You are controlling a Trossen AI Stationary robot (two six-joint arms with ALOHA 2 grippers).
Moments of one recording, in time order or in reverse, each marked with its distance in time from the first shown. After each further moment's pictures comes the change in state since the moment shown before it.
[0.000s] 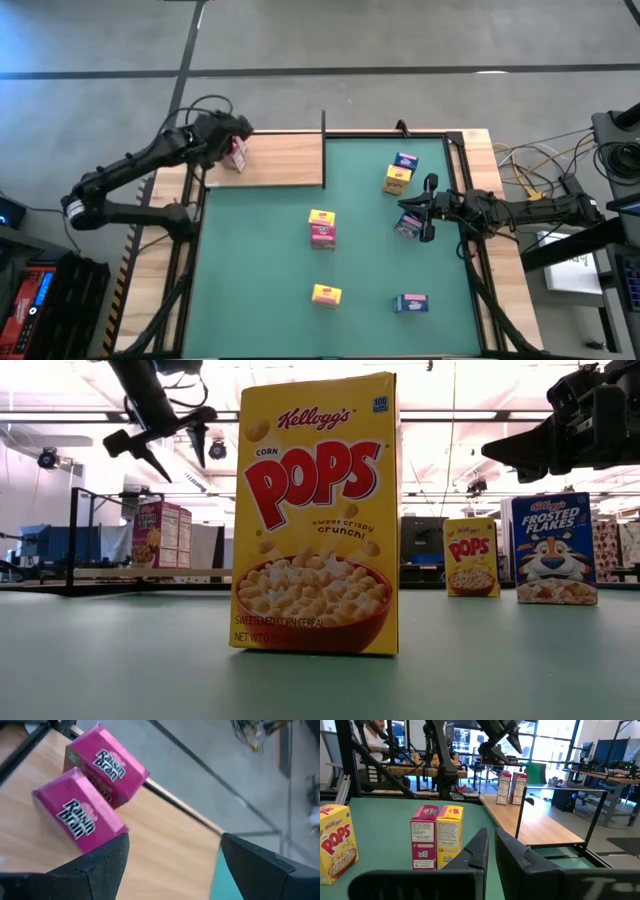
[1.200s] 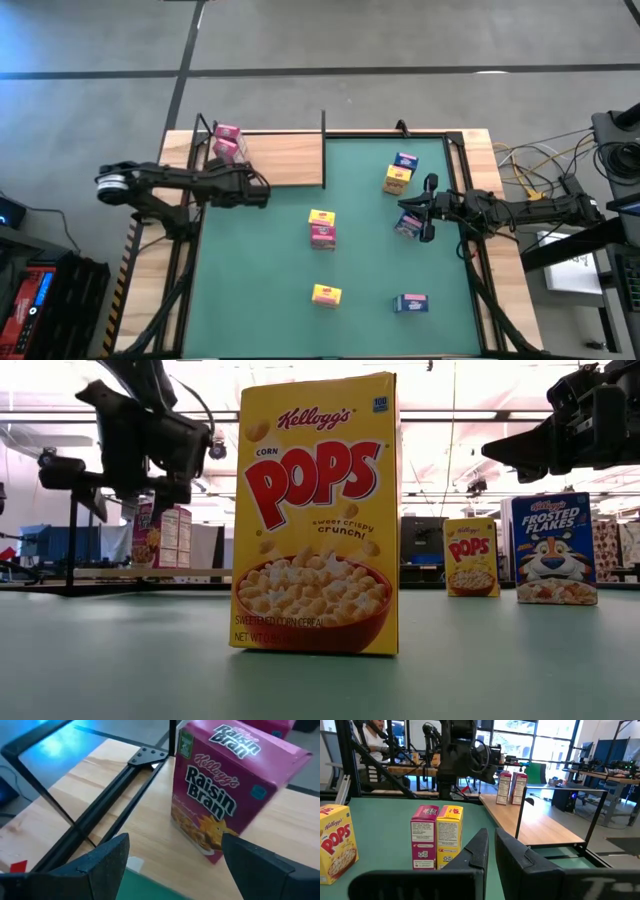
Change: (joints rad) left arm -0.384 0.344 -0.232 -0.452 -0.435 -0.648; right arm 0.000 0.000 0.000 0.000 0.000 0.000
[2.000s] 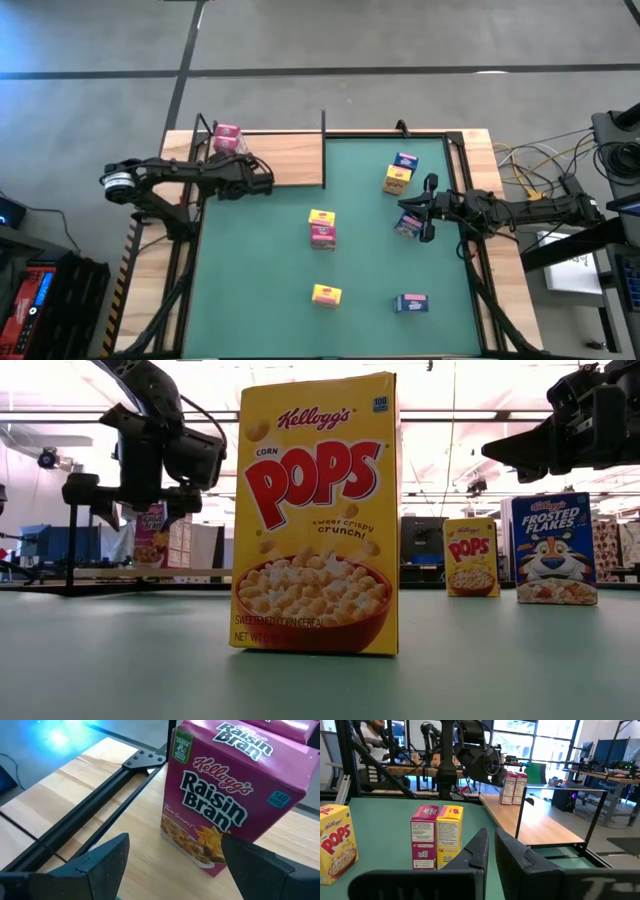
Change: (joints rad) left arm 0.131 0.049 0.002 0.159 -0.047 0.081; right arm 0.000 0.000 0.000 0.000 0.000 0.000
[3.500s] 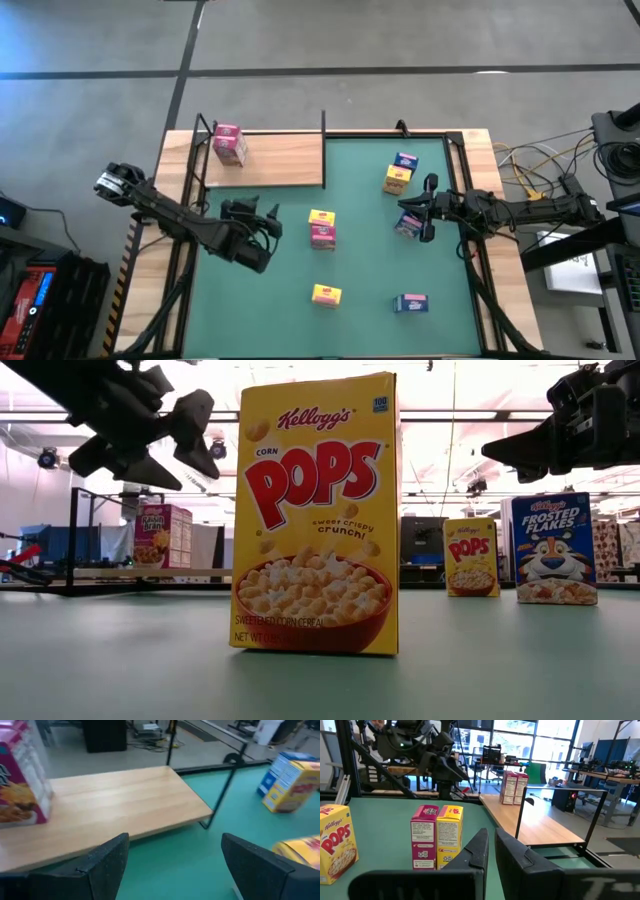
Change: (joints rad) left arm -0.747 -0.050 0.001 0.352 -0.219 0.388; right arm 0.000 0.000 0.000 0.000 0.000 0.000
